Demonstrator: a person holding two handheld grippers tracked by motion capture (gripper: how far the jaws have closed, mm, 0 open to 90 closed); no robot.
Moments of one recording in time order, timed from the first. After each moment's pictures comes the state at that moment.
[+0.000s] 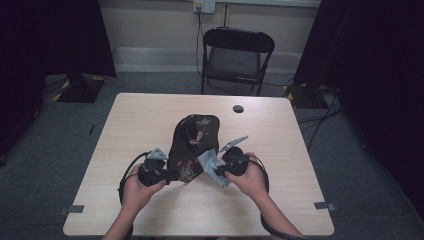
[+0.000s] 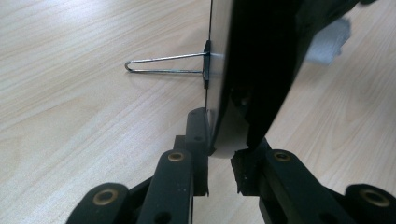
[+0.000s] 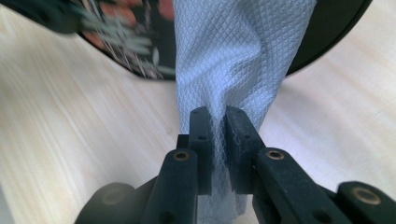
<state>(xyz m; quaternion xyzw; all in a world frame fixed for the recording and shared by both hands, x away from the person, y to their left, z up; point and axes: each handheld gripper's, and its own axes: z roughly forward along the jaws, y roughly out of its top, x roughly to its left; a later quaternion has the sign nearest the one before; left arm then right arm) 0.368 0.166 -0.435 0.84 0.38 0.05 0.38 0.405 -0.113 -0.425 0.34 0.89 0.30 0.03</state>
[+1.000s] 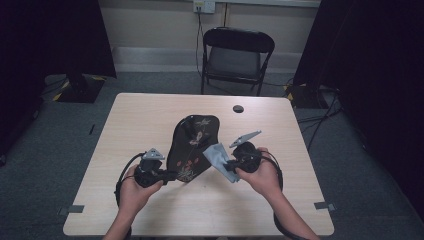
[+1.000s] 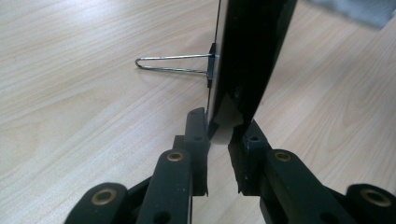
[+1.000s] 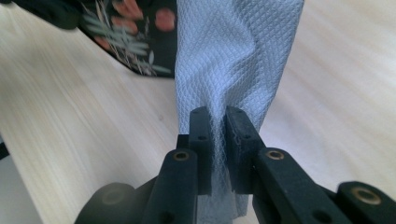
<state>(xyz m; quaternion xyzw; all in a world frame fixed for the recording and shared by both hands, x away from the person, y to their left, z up) 0.359 0.172 -0.427 0.83 0.40 0.05 0.39 0.395 -0.137 -0.385 0.34 0.89 0.30 0.07</state>
